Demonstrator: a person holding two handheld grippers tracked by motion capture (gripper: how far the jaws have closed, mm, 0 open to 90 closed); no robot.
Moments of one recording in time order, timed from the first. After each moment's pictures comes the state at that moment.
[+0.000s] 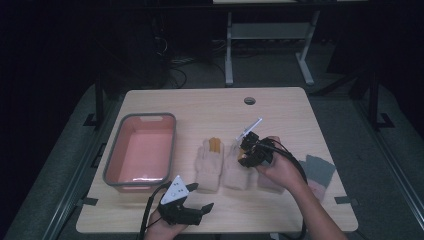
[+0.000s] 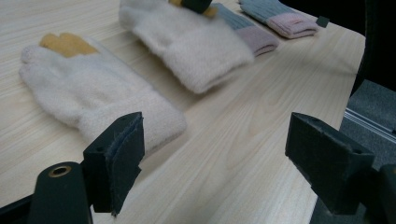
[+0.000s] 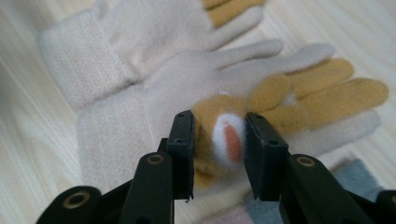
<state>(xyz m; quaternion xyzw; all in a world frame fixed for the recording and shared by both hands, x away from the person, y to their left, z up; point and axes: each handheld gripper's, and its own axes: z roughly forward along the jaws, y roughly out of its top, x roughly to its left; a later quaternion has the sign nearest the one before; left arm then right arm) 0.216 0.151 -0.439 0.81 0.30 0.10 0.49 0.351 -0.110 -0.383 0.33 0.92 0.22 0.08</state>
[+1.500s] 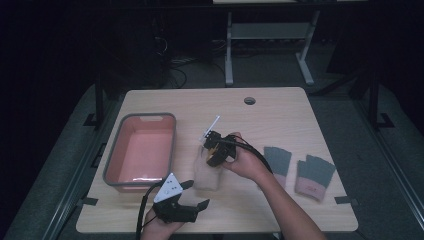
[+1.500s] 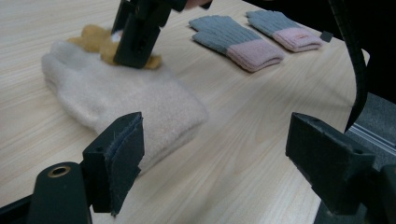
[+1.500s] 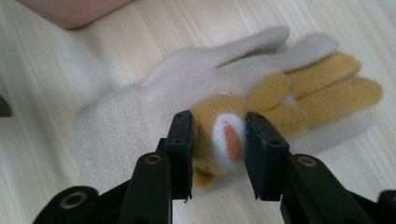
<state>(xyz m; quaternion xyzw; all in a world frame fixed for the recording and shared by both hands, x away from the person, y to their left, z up) 0.217 0.161 -0.433 0.80 0.32 0.11 0.50 0.375 -0.016 -0.396 0.25 0.94 0.21 0.03</state>
